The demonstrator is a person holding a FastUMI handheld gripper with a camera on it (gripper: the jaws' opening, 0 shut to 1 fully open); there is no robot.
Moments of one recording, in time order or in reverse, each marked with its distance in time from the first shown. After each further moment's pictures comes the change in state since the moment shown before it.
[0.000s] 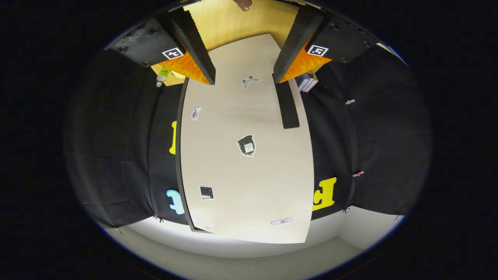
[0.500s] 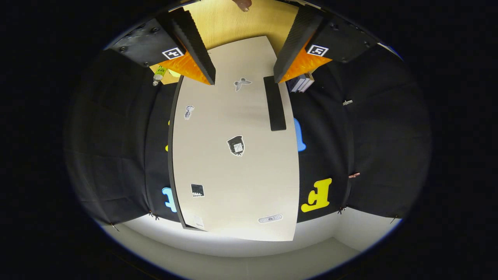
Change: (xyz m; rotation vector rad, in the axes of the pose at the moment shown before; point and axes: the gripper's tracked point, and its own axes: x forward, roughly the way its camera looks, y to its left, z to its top) arm -0.004 0.014 0.002 -0.013 -0.012 0.014
